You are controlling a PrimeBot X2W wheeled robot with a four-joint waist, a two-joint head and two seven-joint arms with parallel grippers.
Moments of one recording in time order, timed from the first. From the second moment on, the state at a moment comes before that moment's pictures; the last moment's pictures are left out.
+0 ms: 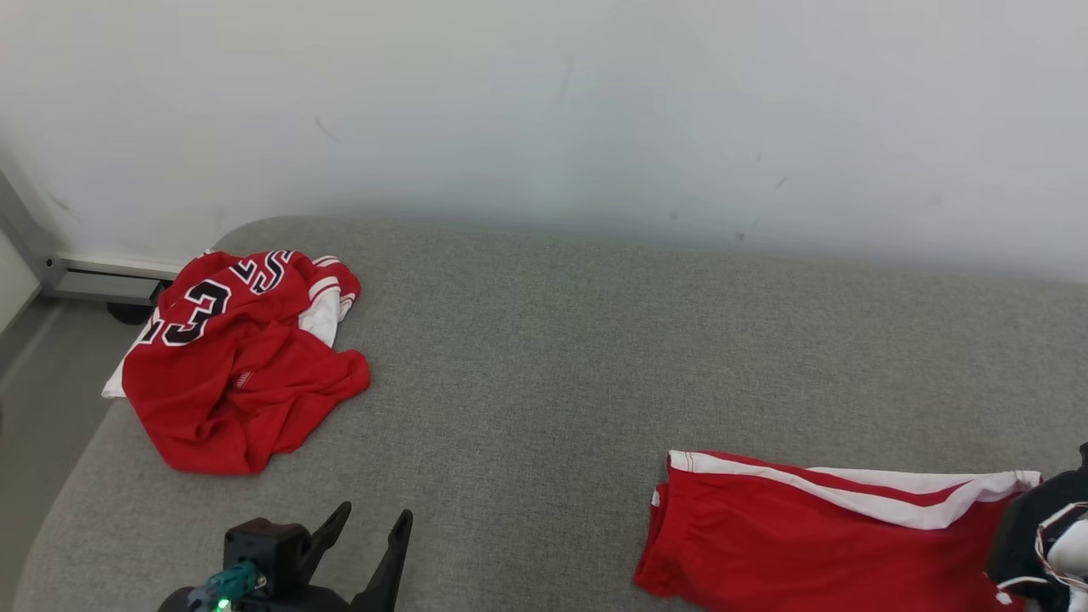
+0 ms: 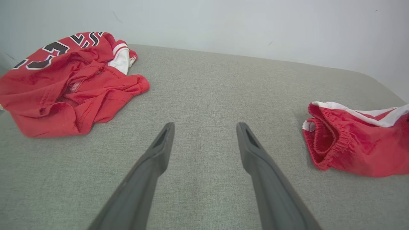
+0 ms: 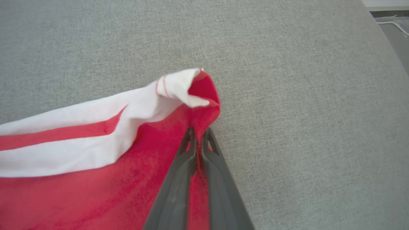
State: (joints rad) left arm -0.07 0.32 -0.51 0.04 -0.45 0.12 0.11; right arm -0.34 -0.37 0.04 0.87 0.52 -0.09 0.32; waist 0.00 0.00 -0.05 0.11
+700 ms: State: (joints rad) left arm -0.05 0.32 -0.53 0.04 -0.45 0.12 0.12; right arm -0.33 -0.05 0.24 0.57 0.53 -0.01 0.37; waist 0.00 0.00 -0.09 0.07
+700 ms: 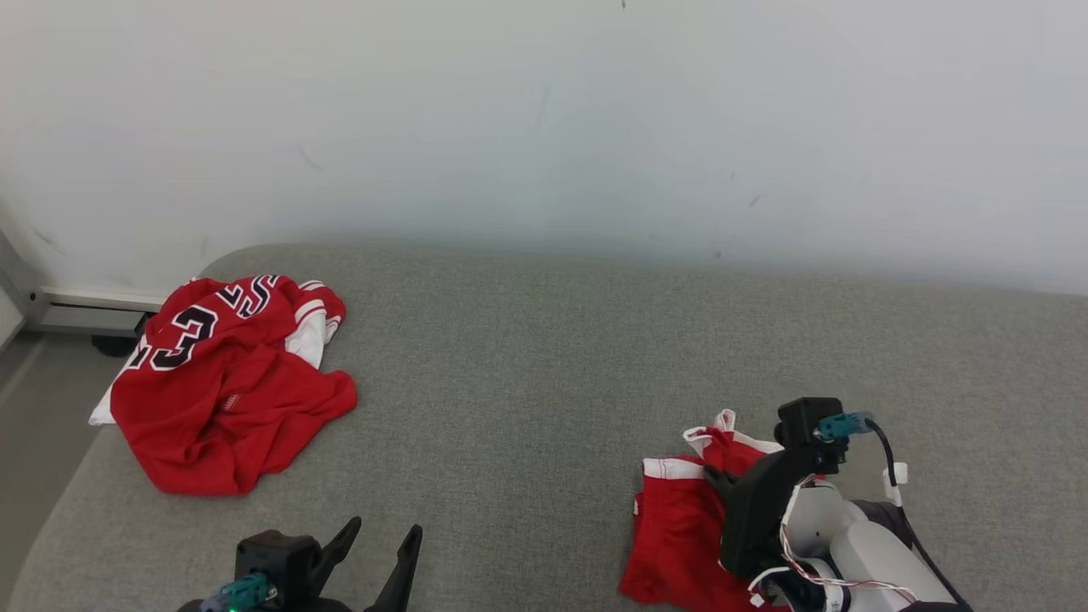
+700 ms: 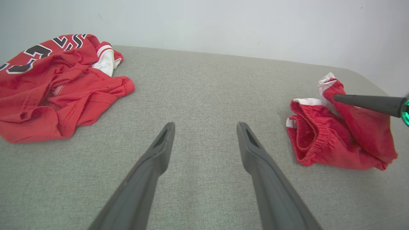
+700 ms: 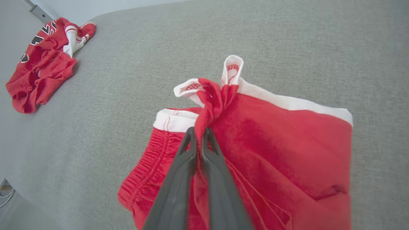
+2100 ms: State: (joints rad) left arm -0.06 0.32 -0.53 0.03 -0.45 0.11 0.14; right arm -0.33 -0.16 0.30 0.57 0.52 -0.12 0.32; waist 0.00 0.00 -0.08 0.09
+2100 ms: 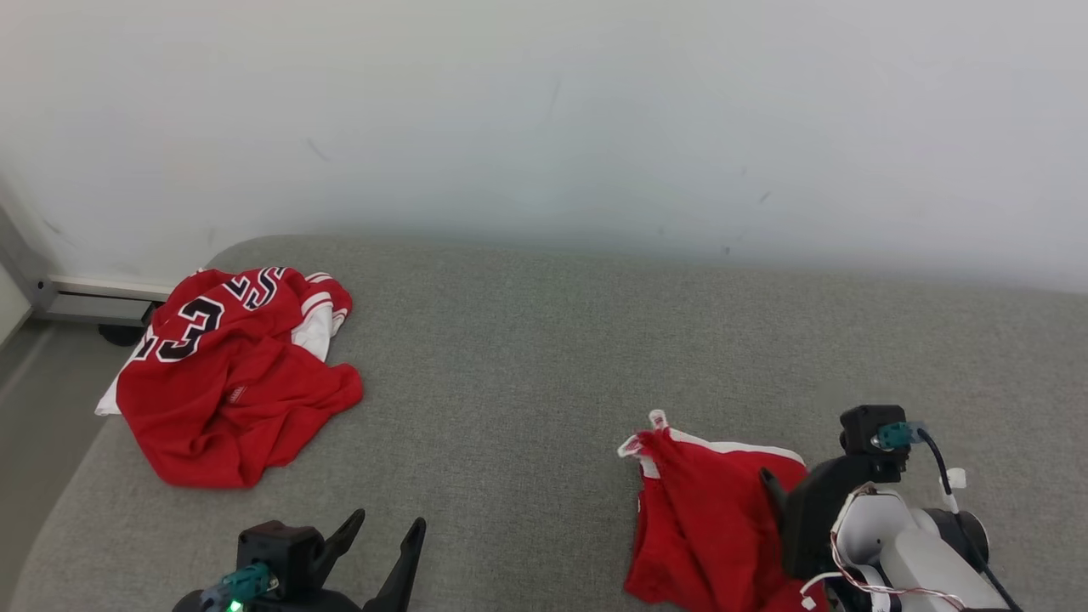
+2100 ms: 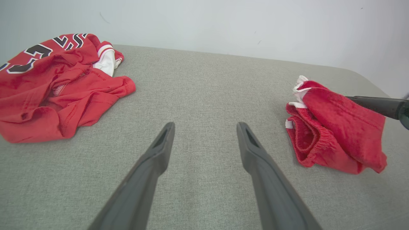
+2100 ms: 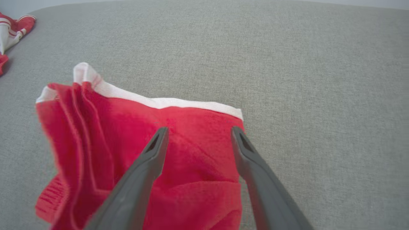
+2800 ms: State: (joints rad) left arm -0.05 0.32 -0.53 0.02 -0.46 0.11 0.14; right arm -0.24 -0.13 0.14 0.56 0.46 -0.12 0.34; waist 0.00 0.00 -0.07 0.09
